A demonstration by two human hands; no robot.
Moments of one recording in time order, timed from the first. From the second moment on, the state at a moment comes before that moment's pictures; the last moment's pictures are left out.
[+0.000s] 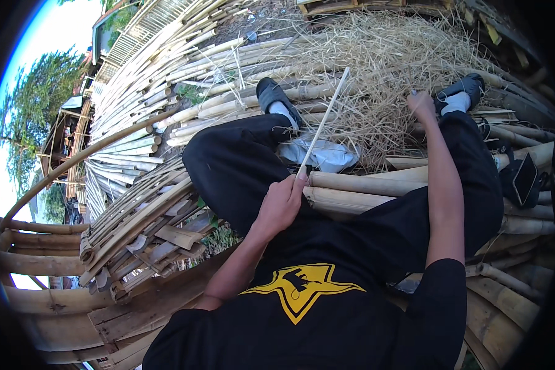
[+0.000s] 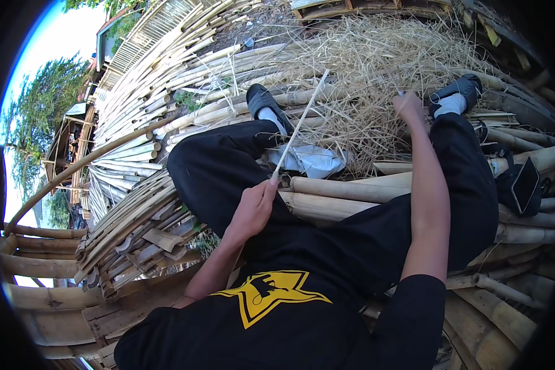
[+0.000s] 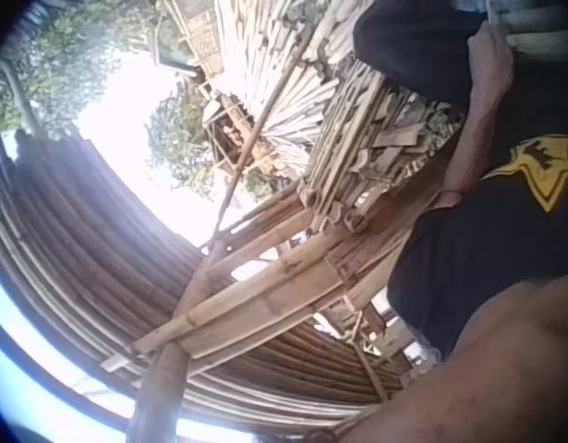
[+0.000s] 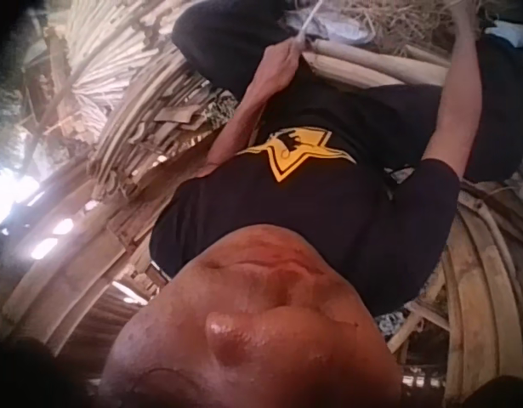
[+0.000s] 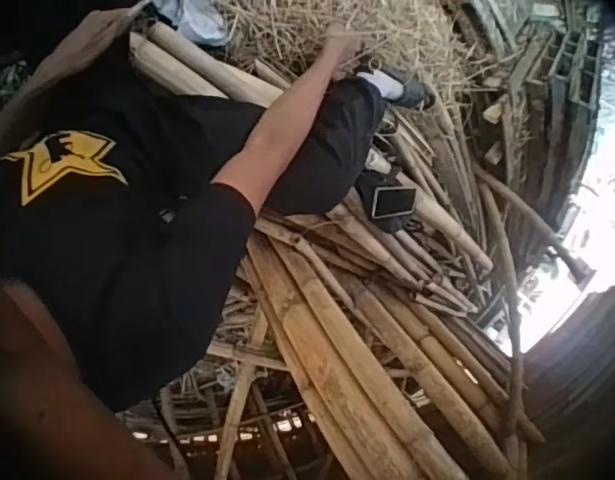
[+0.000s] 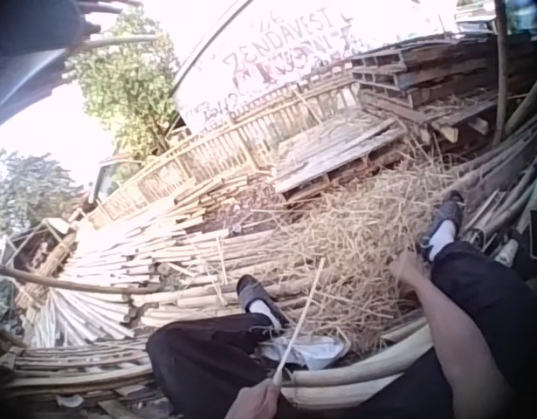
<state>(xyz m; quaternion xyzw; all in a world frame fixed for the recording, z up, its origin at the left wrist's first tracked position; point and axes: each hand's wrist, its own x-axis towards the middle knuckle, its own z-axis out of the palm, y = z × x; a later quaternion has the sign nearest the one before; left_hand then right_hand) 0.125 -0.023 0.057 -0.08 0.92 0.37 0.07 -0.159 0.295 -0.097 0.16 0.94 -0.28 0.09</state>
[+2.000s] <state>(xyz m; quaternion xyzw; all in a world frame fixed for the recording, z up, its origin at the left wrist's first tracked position) 0.038 -0.019 0.029 -0.16 0.61 0.74 0.23 -0.054 0.156 -0.015 -0.17 0.96 -0.21 0.11</state>
